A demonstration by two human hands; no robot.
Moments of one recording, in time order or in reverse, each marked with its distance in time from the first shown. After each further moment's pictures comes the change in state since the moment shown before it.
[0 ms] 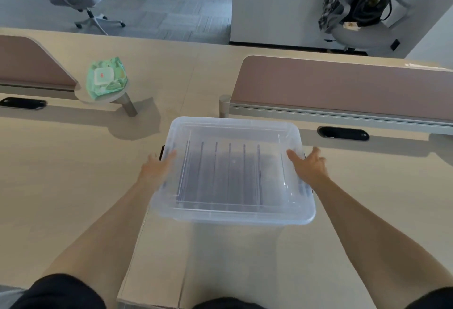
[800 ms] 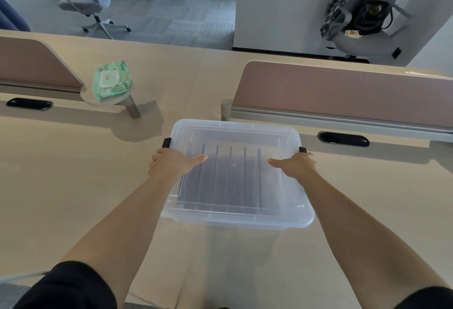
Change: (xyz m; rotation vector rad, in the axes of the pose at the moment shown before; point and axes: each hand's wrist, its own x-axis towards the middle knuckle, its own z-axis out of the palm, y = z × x) left_hand -0.014 0.047 0.015 0.442 0.087 -0.050; right_hand -0.008 -0.035 0.004 -0.206 -0.083 0.038
